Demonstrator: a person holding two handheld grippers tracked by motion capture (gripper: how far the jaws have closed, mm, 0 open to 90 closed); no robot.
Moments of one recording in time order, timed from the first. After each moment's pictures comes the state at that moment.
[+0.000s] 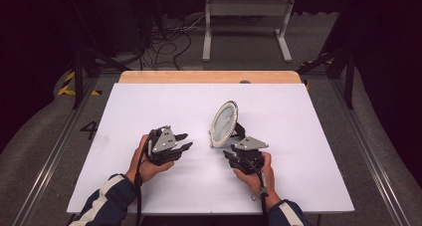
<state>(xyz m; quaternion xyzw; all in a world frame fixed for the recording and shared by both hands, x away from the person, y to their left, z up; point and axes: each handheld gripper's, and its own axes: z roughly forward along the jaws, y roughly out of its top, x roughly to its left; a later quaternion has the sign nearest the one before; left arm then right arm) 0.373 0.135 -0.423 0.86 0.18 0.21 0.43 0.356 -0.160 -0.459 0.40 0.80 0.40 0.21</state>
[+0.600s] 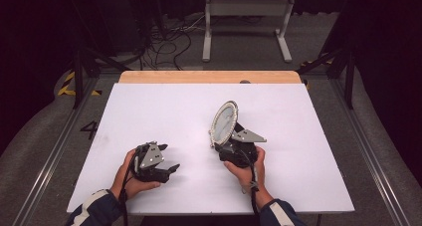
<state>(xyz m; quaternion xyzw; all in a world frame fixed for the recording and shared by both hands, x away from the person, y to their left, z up) 0.342 0.167 -0.449 0.87 0.22 0.20 0.39 0.369 -0.143 -0.448 0.44 0.75 0.45 0.20</state>
